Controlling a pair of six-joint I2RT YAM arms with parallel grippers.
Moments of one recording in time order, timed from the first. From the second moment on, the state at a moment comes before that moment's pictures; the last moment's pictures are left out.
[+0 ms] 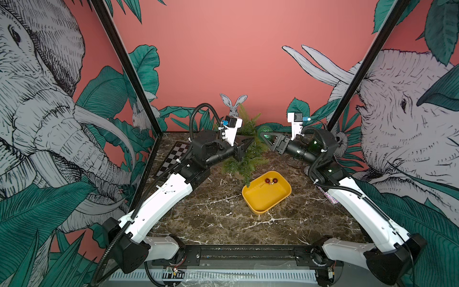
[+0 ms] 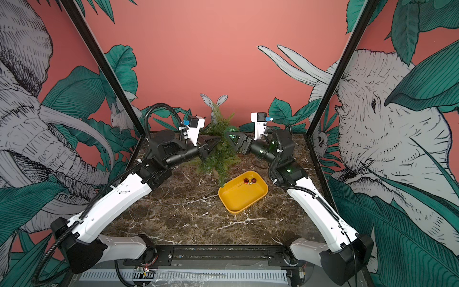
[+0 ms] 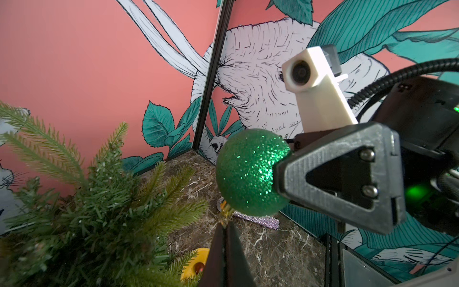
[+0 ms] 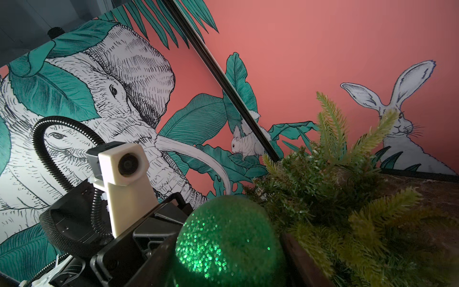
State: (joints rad) left arm -0.70 1.31 1.33 -0.05 0.35 -0.26; right arm 0.49 1.22 1.26 0.03 -0.49 0.65
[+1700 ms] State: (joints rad) left arm -0.66 1.45 1.44 -0.12 0.28 -0.28; right arm 0.43 1.37 1.33 0.08 -0.45 0.66
